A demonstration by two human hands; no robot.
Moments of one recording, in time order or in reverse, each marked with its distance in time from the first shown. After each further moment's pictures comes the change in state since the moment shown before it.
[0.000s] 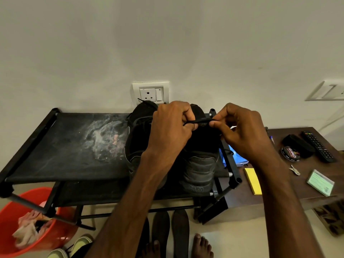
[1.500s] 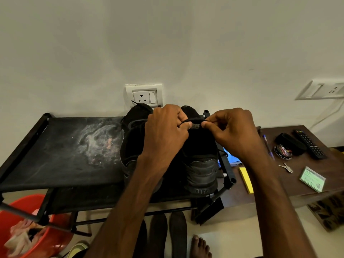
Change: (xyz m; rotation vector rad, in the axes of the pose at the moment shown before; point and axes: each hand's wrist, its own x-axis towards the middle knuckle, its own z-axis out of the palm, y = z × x) left_hand 0.002 -0.002 0.009 0.048 0.012 -0.060; right_hand 0.003 -0.008 0.000 -0.120 0.013 0.096
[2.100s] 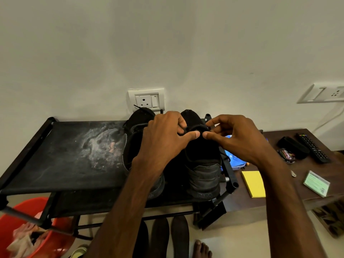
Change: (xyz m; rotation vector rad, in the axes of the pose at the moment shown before) left_hand -0.003 0.003 -0.018 0.121 -0.178 -0.032; right_hand -0.003 0.004 -0.014 0.138 -0.223 0.111
